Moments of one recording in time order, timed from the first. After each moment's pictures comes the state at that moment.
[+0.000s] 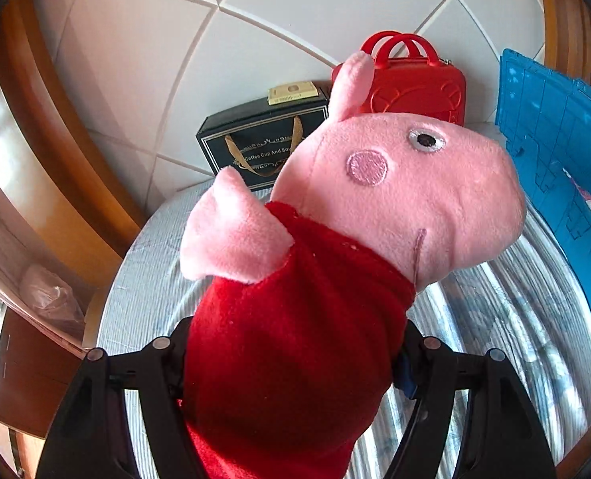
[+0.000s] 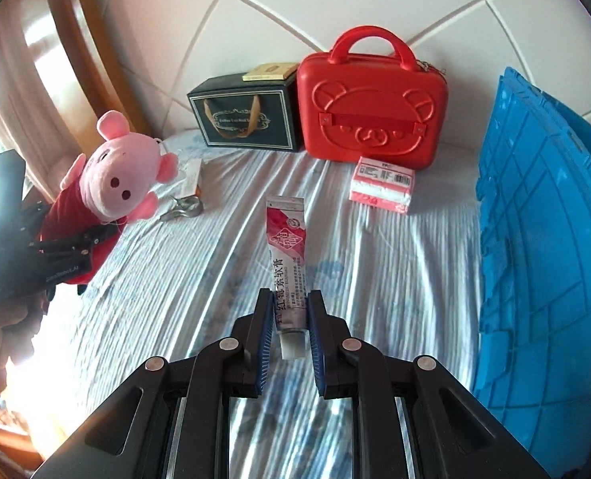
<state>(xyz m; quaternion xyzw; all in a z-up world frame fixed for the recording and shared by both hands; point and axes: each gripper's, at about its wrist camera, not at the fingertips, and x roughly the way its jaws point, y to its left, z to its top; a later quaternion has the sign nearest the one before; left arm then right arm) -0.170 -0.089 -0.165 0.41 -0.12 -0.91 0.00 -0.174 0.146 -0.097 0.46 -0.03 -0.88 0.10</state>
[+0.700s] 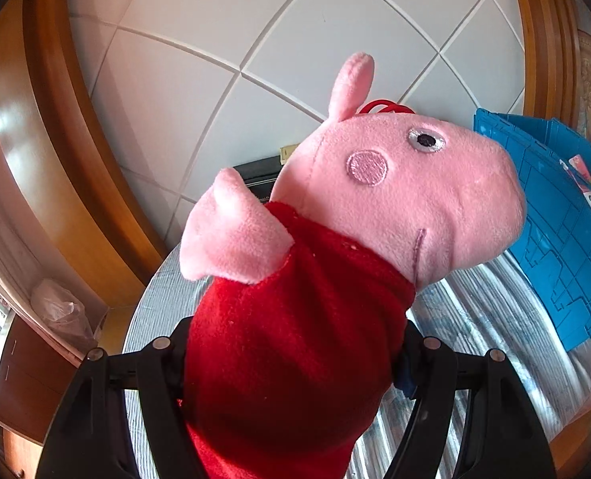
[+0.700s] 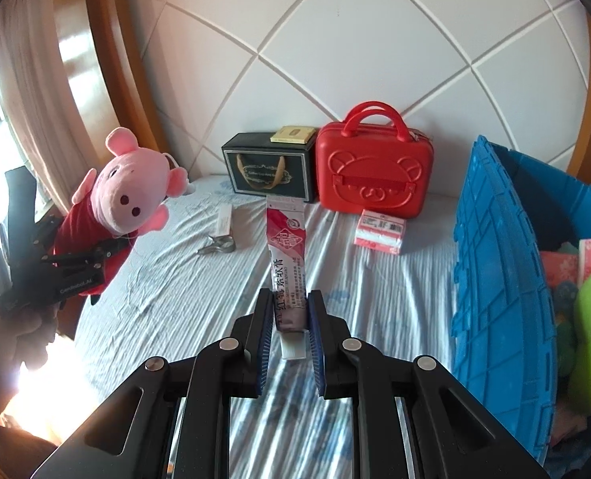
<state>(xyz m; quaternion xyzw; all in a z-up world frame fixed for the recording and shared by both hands) -0.098 -0.093 -0.072 0.34 -0.10 -0.94 0.00 -0.089 0.136 0.007 0.39 -0.02 -0.92 0.10</state>
